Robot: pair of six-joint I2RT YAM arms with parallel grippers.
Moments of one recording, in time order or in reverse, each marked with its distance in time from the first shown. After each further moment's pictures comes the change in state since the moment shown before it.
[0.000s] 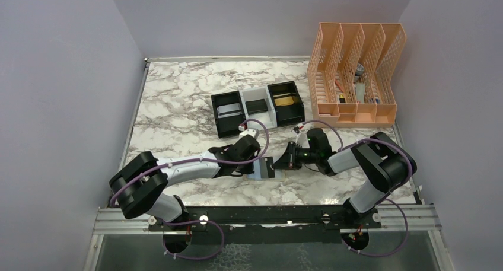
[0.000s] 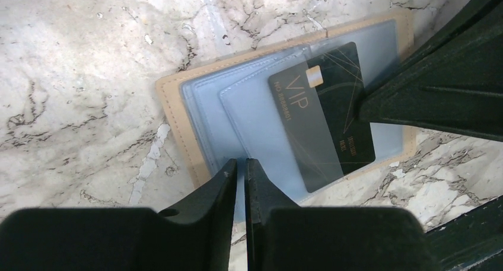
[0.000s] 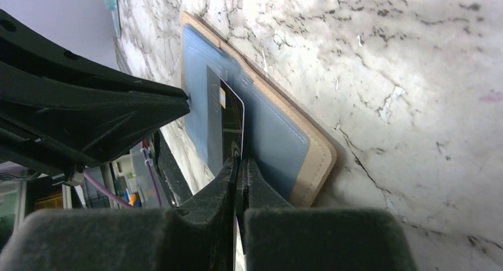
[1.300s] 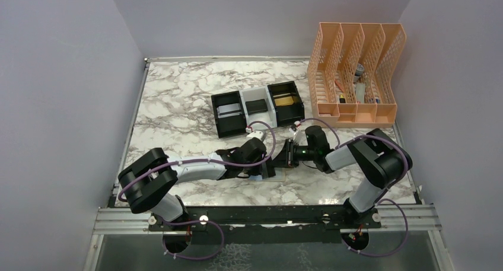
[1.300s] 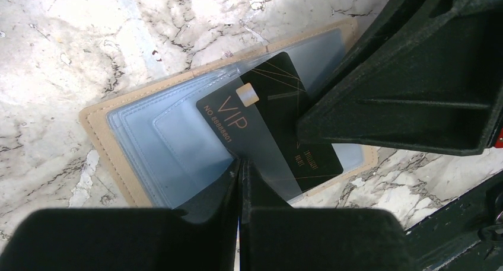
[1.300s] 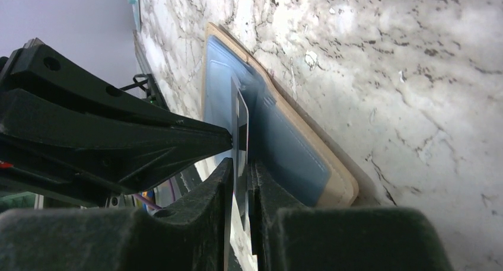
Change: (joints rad) left arm -0.057 0.070 0.008 0.122 0.014 -0.046; right arm -0.002 0.036 0.021 0.052 -0.062 0.042
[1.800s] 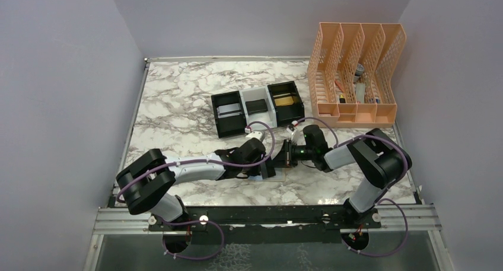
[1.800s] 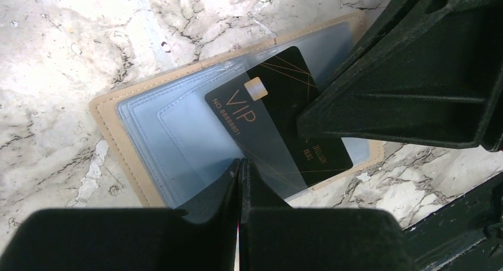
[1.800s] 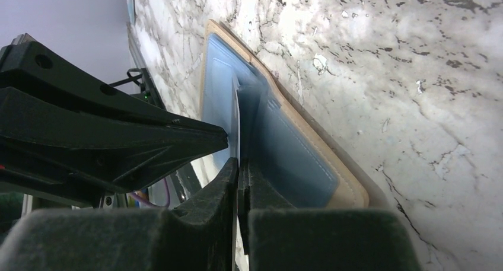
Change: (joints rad) left arm 0.000 -0.013 -0.002 -0.024 -0.005 0.000; right arm 0.016 0.021 0.035 -0.034 -0.005 -0.032
